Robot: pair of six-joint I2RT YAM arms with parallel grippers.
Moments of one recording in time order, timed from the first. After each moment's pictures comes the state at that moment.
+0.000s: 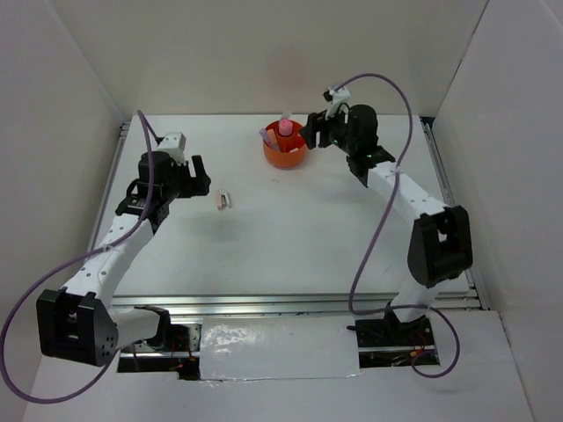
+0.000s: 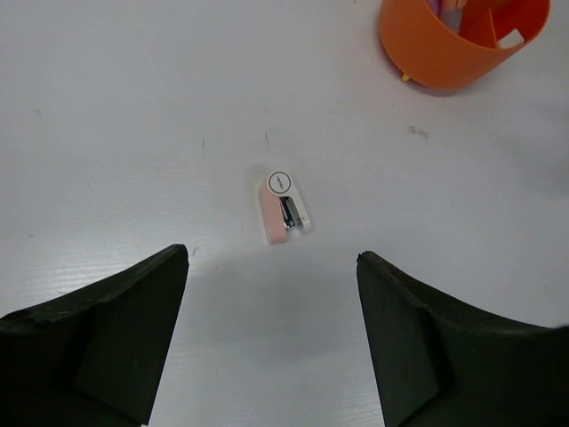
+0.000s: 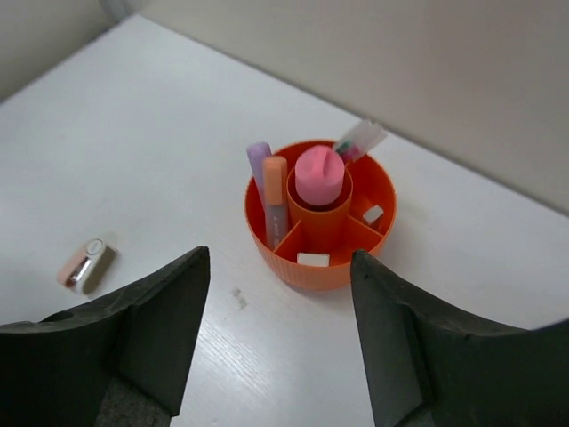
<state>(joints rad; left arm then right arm) -0.14 1.20 0.96 -0.22 0.05 -0.22 0.31 1.75 1.36 0.23 -0.30 0.00</state>
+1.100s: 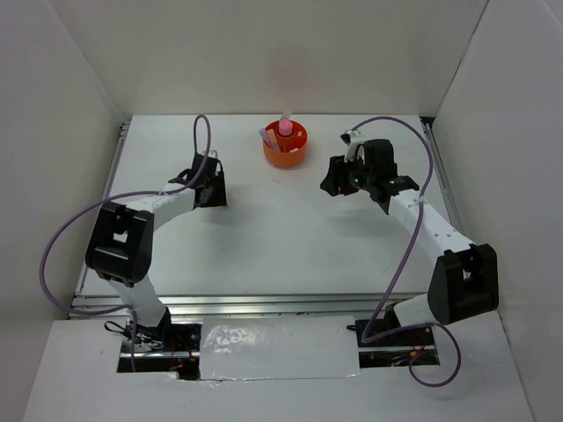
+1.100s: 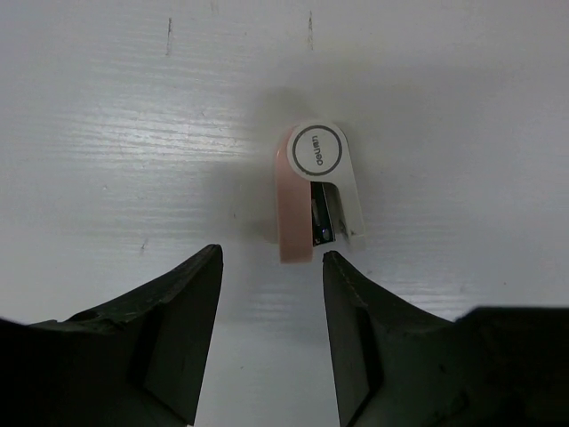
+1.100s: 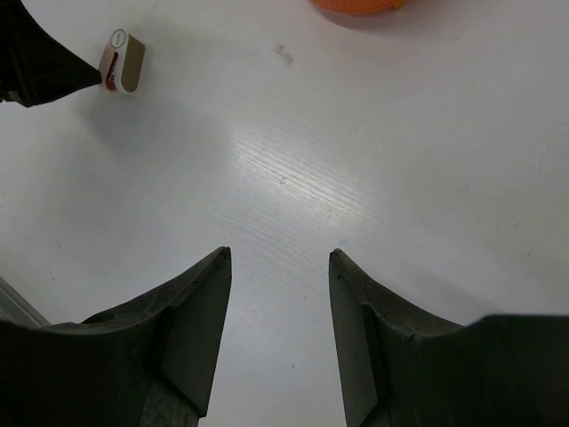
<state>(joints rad) -0.27 1.74 1.08 -0.25 -0.18 -0.33 0.23 1.40 1.05 -0.24 -0.39 0.10</state>
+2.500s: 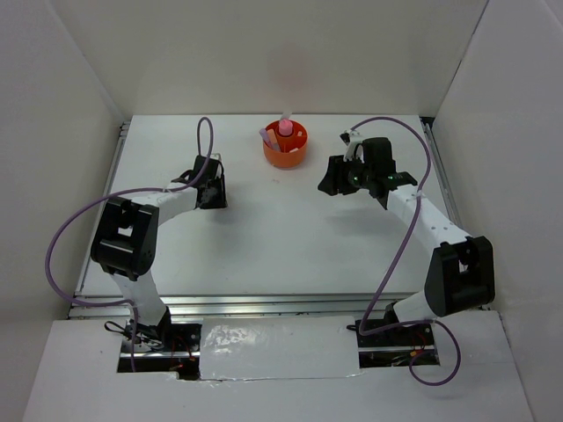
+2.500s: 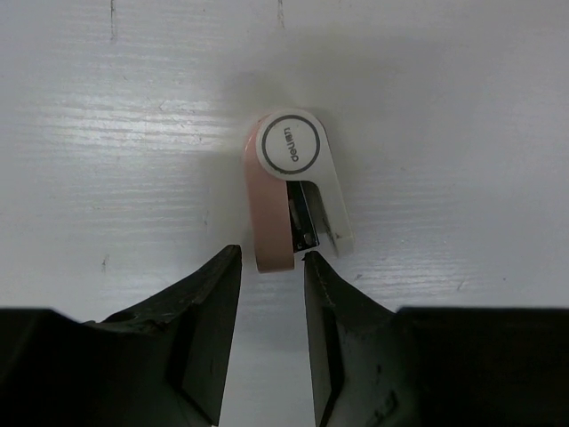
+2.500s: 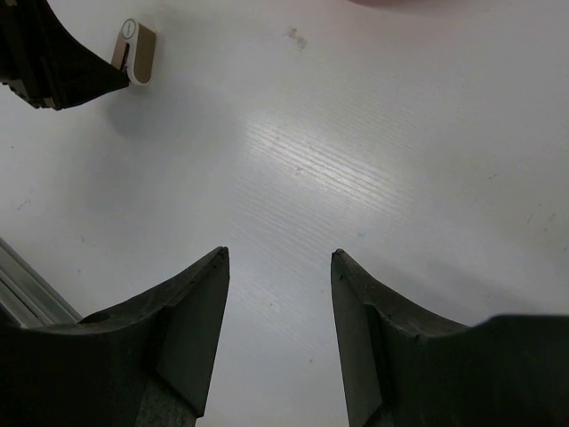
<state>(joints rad) -0.26 1.80 1.10 -0.23 -0.10 -0.32 0.22 1.45 1.09 -0.28 -0.44 0.14</state>
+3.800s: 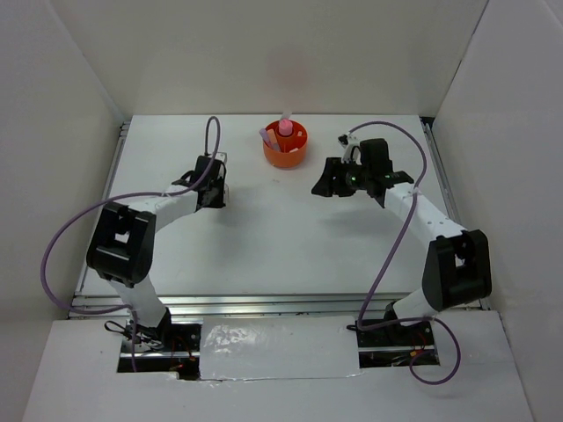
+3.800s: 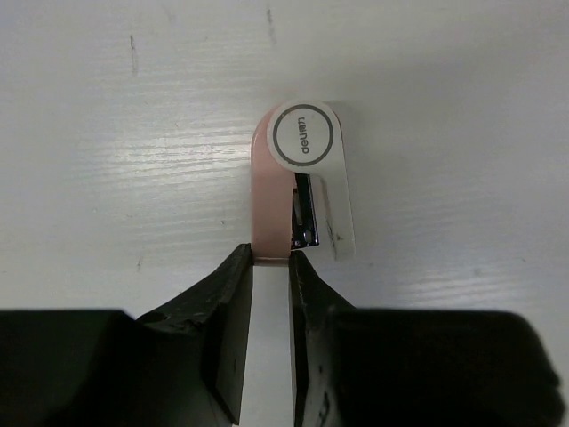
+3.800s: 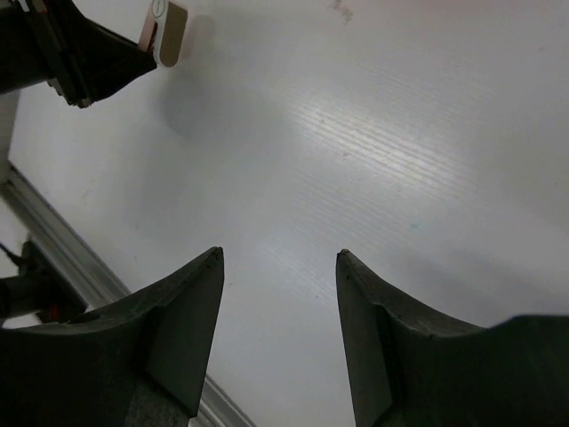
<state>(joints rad) -0.28 1.76 1.08 -0.21 -0.15 -0.19 0.22 1.48 1.09 -0.28 -0.52 0.24</state>
